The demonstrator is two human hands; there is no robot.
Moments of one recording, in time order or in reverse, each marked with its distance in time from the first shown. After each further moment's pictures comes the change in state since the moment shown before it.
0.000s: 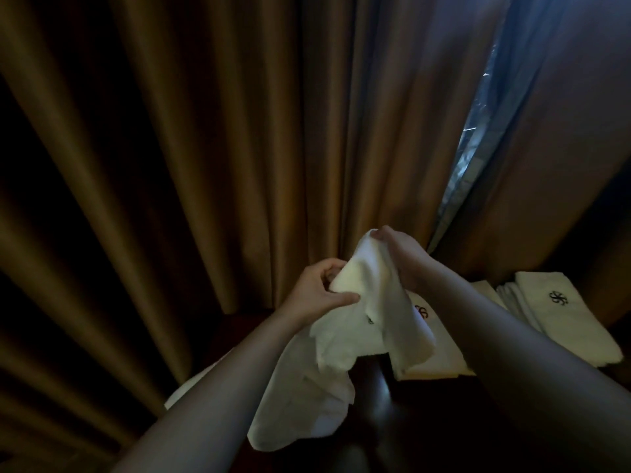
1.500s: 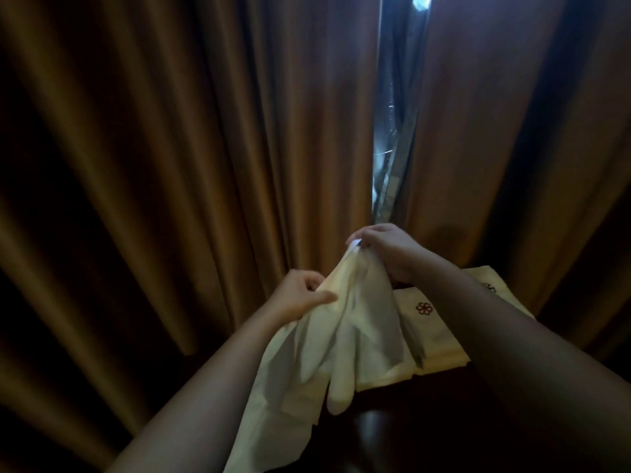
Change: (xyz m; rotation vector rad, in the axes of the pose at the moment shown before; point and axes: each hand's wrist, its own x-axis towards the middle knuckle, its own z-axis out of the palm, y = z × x) left_hand 0.035 0.062 0.068 0.227 -0.057 -0.105; right_hand -0.044 -0.030 -0.112 -0.110 0.003 -0.209
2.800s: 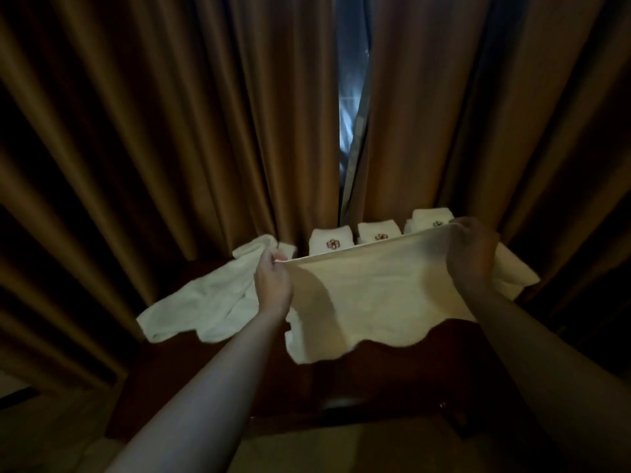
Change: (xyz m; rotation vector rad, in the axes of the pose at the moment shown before) left_hand -0.190 0.030 0.191 -0.135 0.773 -0.188; right_hand -0.202 0.173 -0.185 -0.357 0.784 -0.222
